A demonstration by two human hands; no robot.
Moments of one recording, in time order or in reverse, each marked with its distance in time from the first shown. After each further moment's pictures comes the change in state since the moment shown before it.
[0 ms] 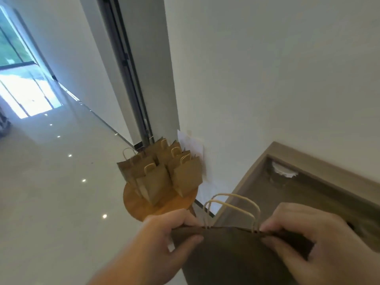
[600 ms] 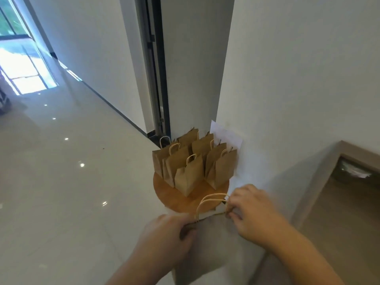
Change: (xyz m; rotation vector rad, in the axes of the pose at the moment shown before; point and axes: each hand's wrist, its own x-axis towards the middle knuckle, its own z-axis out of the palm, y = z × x) left_hand -0.068 -0.255 -0.144 0.320 0.005 -0.131; right_hand 0.176 -0.157 0.280 -0.319 -0.227 0.012
